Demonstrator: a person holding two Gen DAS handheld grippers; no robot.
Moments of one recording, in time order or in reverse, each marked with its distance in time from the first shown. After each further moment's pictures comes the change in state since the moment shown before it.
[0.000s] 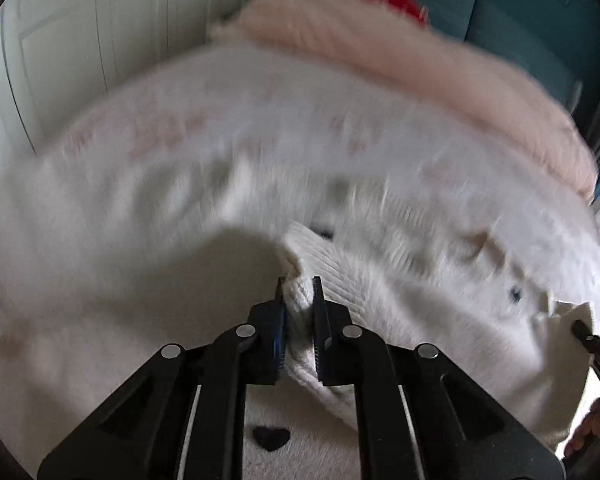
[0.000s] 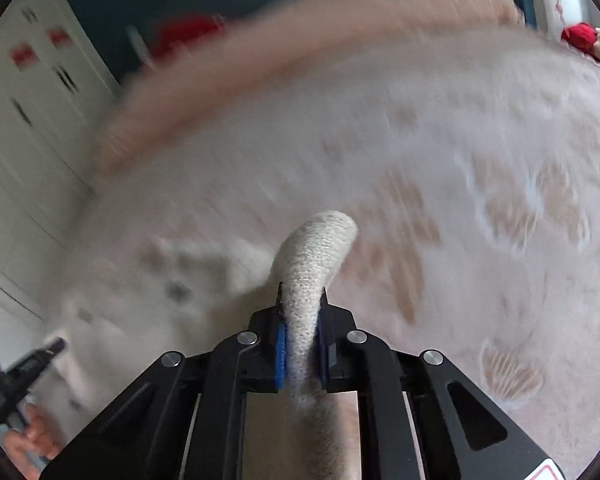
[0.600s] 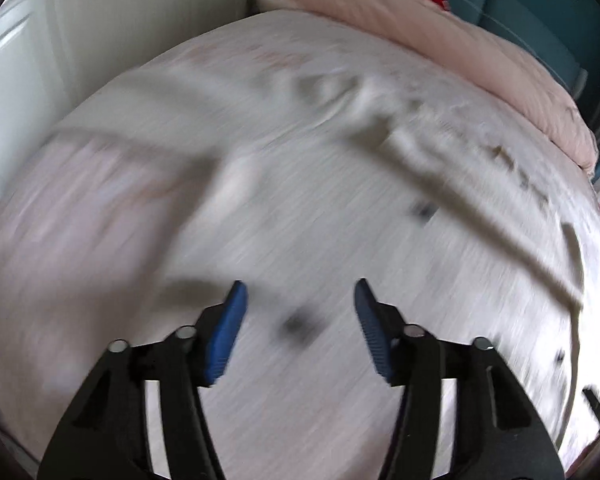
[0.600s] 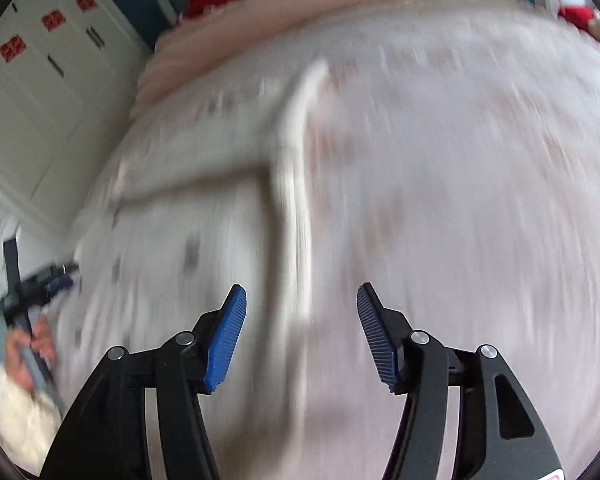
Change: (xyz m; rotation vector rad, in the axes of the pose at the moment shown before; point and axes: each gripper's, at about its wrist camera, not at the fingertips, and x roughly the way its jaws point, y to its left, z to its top) left arm -0.109 0.131 -0.112 -0.032 0.179 0.042; right arm -0.185 -0.042 -0.192 -0.063 0.250 0.010
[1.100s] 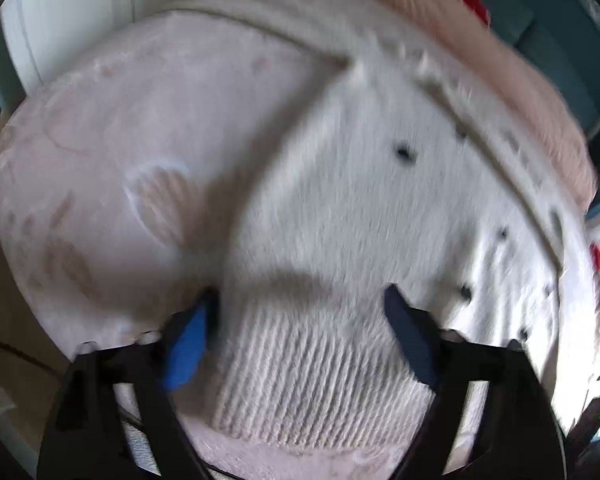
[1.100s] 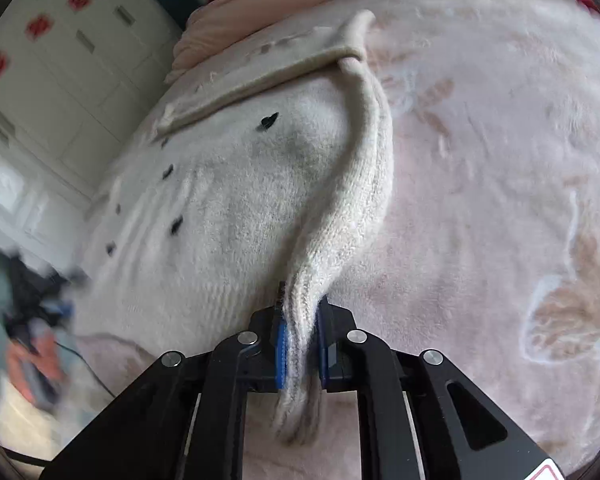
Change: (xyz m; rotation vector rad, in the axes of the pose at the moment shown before) left arm -0.045 0.063 -0.099 -0.141 0.091 -0.011; right arm -0.002 0.038 -0.072 0.014 0.013 0.121
